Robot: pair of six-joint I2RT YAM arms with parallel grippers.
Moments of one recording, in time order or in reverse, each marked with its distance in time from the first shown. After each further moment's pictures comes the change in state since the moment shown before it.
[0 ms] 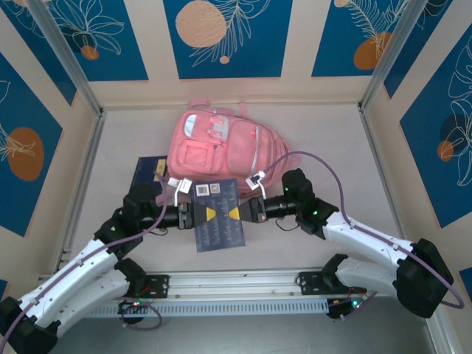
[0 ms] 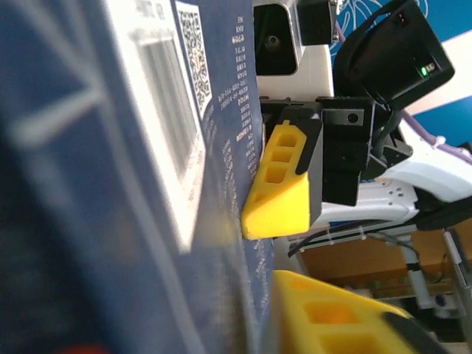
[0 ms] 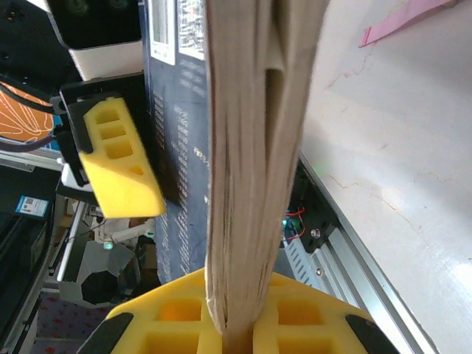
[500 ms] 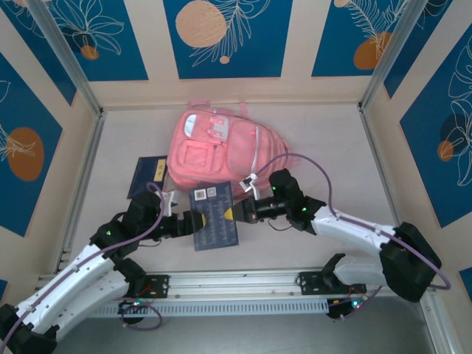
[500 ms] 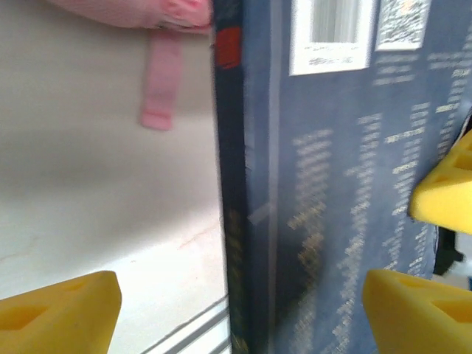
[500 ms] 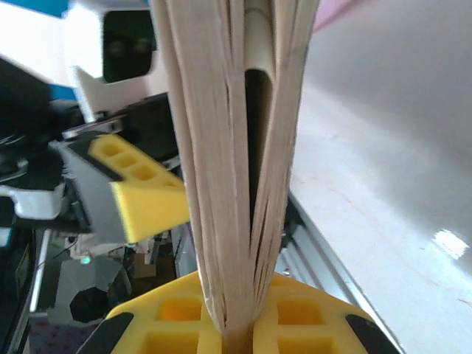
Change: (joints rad) left arm 0.003 -0.043 -0.007 -0.402 -0.290 0.059; right arm 0.021 0.116 0.018 -0.017 0.063 -0.011
